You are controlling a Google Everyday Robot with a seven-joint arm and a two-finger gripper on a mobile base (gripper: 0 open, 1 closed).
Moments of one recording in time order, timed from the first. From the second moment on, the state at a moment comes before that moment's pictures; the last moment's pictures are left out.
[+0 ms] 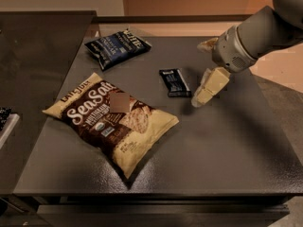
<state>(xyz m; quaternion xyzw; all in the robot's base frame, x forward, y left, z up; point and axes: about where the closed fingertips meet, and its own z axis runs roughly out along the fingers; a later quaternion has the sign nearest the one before) 0.561 -0.128 0.895 -0.61 0.72 0.13 0.31</state>
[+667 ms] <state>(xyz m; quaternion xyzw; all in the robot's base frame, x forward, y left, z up) 0.590 -0.116 0.875 -0.61 0.71 0.16 0.33</state>
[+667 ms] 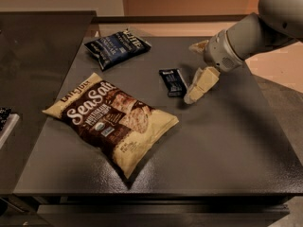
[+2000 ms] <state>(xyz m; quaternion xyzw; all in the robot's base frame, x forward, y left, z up) 0.618 -0.094 0.832 -0.61 0.70 0.20 0.31</state>
